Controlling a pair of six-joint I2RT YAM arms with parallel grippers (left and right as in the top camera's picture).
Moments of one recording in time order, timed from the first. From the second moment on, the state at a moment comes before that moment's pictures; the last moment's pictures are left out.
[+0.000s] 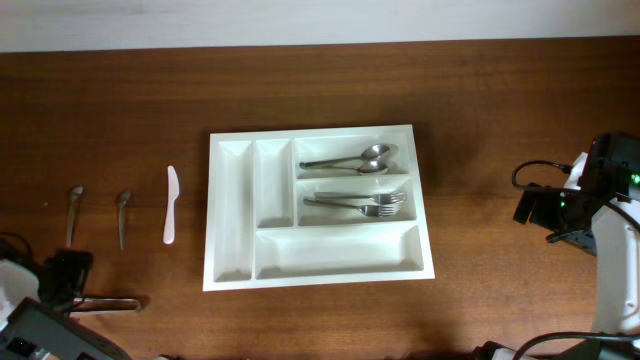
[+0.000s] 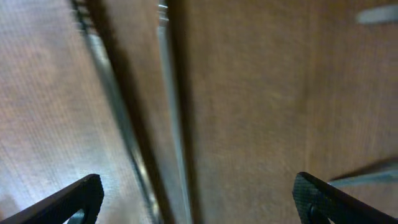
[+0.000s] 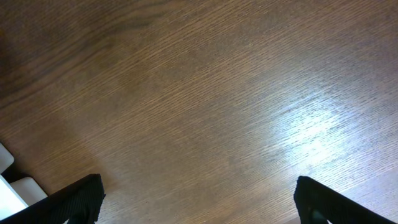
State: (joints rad) left arm 0.92 1.61 0.94 -0.78 0.02 -0.49; right arm -0.45 1.41 1.17 -1.13 0.03 0.06
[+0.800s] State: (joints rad) left arm 0.91 1.61 0.94 -0.79 -0.02 -0.52; right arm -0.45 1.41 1.17 -1.13 0.03 0.06
